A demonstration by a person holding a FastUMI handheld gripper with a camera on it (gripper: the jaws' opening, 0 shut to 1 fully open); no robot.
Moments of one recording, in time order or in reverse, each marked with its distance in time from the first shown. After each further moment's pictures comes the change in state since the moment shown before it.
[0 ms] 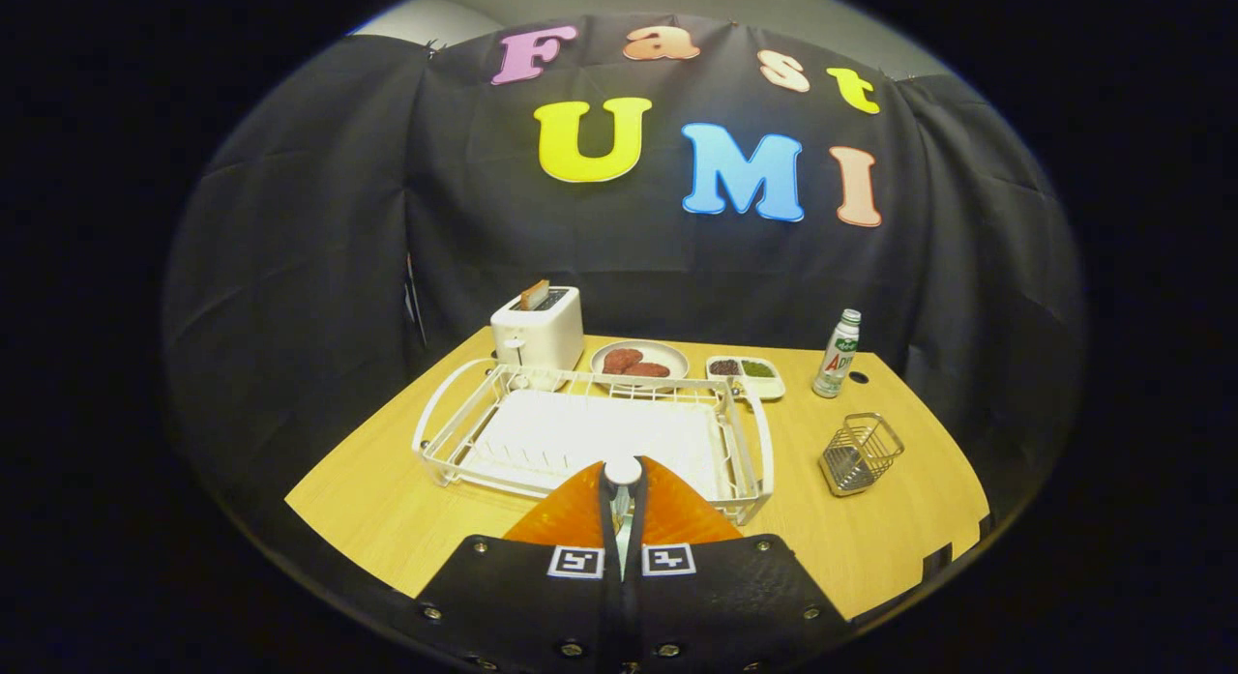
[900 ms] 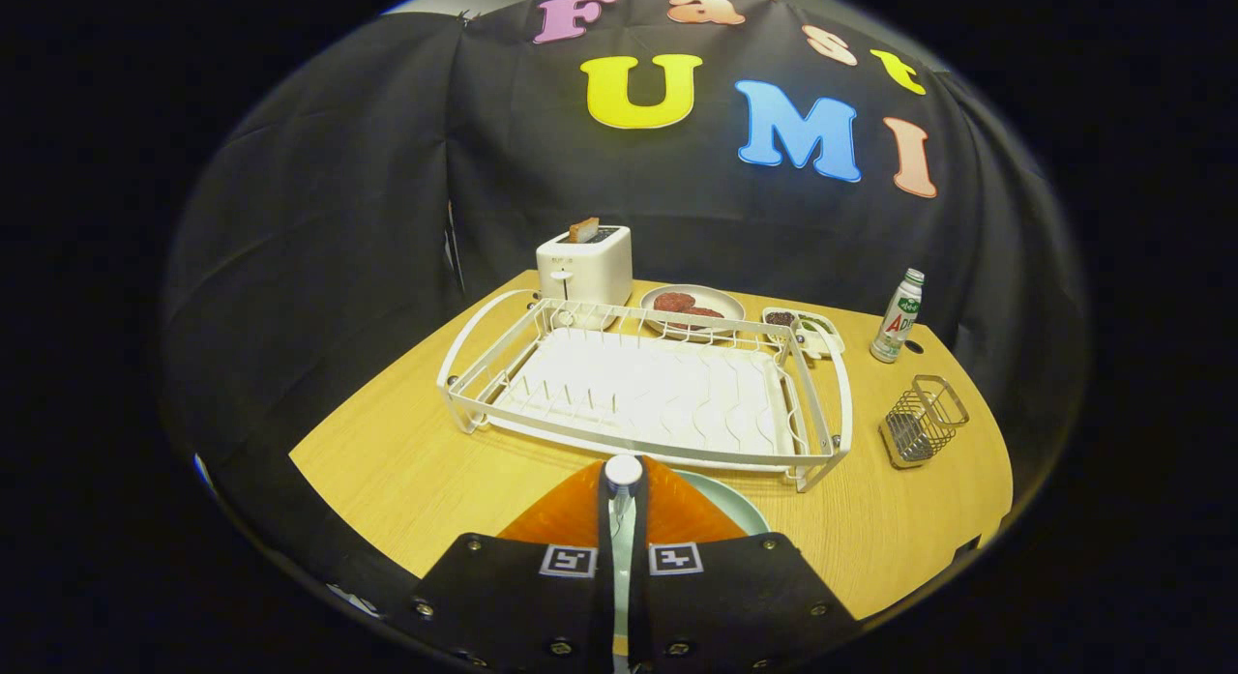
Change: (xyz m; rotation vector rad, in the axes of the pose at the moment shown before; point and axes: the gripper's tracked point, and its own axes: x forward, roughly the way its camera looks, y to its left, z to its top) arm 0.028 0.027 -0.051 -0.037 0.100 0.097
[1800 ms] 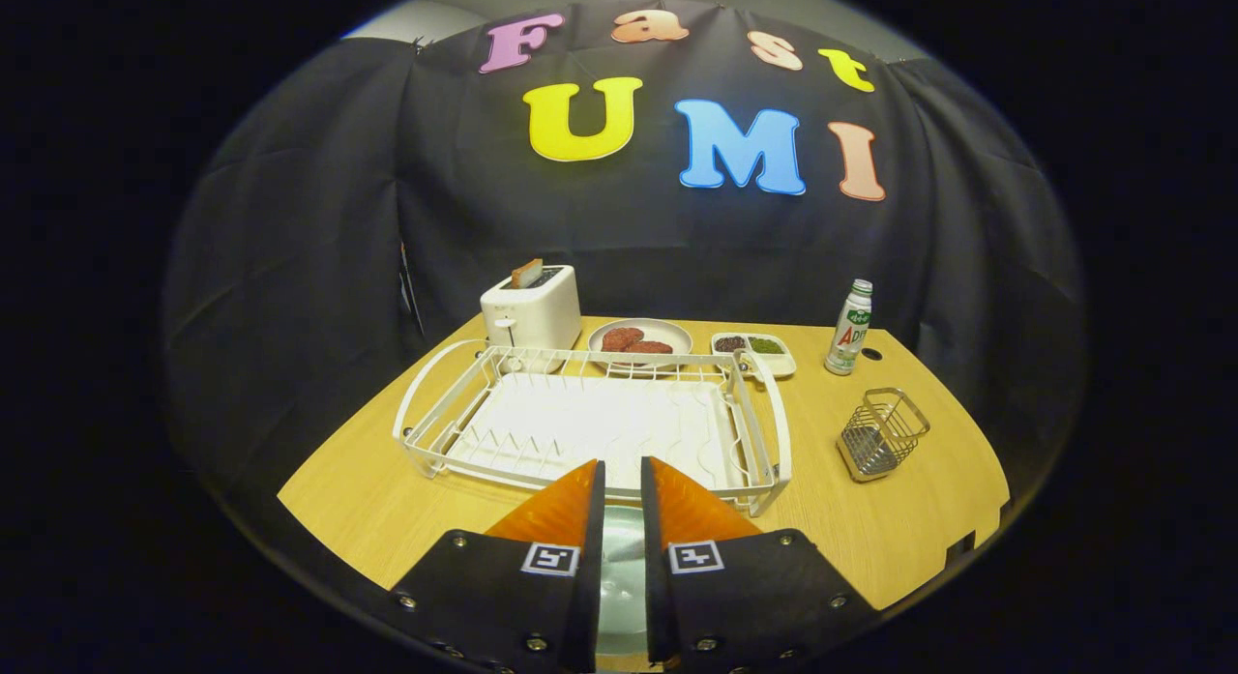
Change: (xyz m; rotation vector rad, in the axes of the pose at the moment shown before) arm -0.006 -0.052 0.037 0.088 -0.095 -0.120
